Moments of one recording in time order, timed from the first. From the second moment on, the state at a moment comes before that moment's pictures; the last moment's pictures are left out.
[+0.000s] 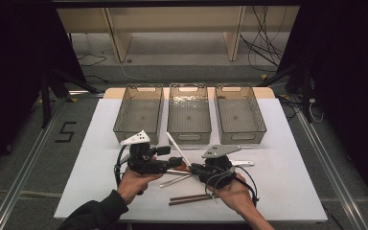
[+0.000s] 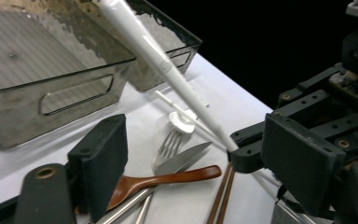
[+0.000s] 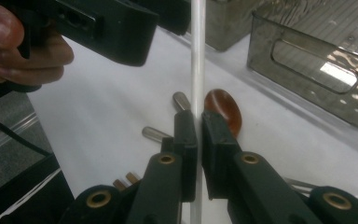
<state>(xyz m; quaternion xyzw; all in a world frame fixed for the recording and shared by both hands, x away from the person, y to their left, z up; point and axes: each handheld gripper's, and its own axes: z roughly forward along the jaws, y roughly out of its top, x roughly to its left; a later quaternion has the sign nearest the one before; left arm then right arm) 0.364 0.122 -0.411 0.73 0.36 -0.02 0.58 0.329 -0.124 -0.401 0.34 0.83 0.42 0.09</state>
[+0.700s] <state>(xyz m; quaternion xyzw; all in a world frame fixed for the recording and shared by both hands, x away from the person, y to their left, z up) 0.363 0.121 -0.411 0.72 0.34 -0.06 0.60 0.321 -0.113 -0.400 0.32 0.83 0.45 0.08</state>
